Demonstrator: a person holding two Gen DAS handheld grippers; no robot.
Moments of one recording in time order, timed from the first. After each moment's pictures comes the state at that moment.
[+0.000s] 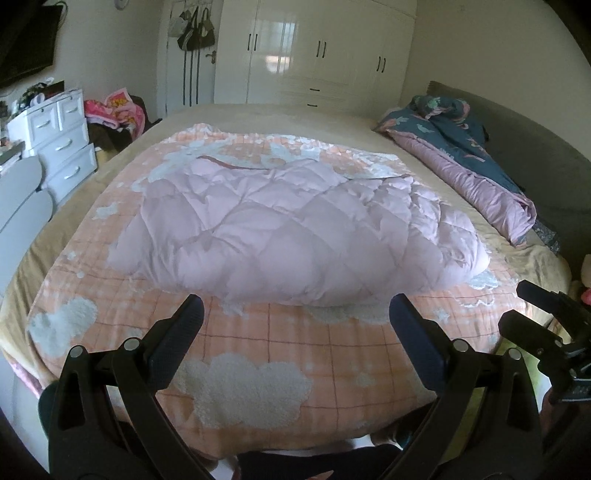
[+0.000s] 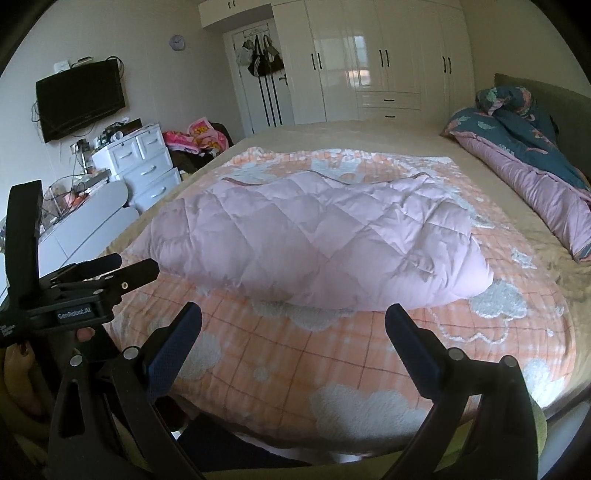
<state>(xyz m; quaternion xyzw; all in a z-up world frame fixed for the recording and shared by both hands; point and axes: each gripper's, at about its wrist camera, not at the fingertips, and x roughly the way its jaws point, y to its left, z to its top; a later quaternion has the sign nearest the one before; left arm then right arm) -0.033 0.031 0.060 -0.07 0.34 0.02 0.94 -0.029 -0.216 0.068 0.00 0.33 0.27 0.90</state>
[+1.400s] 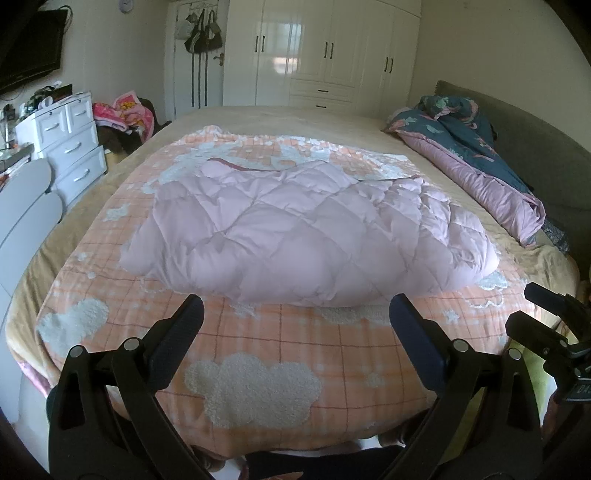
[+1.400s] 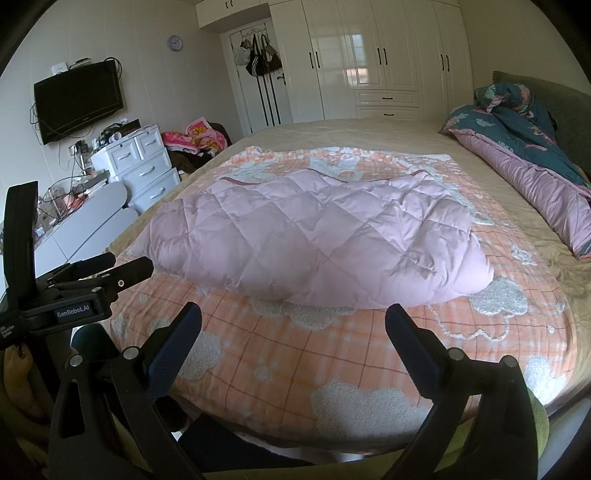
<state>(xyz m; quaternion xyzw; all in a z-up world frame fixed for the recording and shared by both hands) -0.035 0.034 0.062 -0.07 0.34 0.04 0.94 -0.029 -0.218 0.067 0.00 0.33 0.27 0.90</state>
